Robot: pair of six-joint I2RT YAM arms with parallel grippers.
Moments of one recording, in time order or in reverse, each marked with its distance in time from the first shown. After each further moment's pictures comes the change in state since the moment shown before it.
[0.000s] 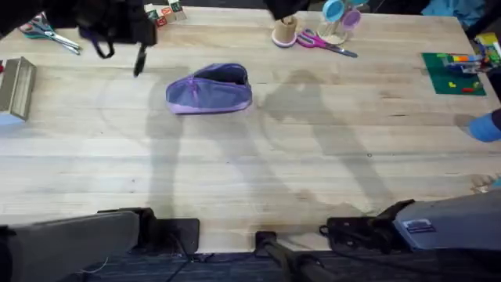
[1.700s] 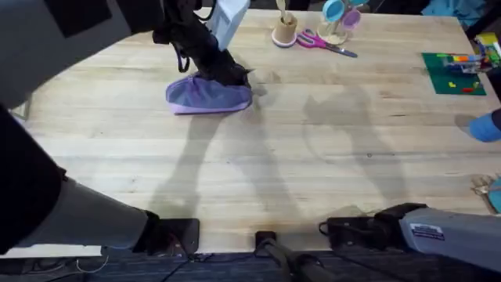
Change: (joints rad) left arm -0.333 0.232 0.024 -0.032 0.265 0.663; right arm -0.229 -0.203 0.000 -0.117 0.000 0.088
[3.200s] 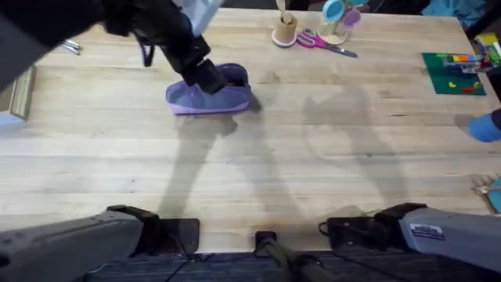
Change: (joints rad) left arm 0.017 -0.266 0.003 -0.131 -0.197 0.016; right arm 0.007 0.000 0.000 0.002 -0.009 0.000
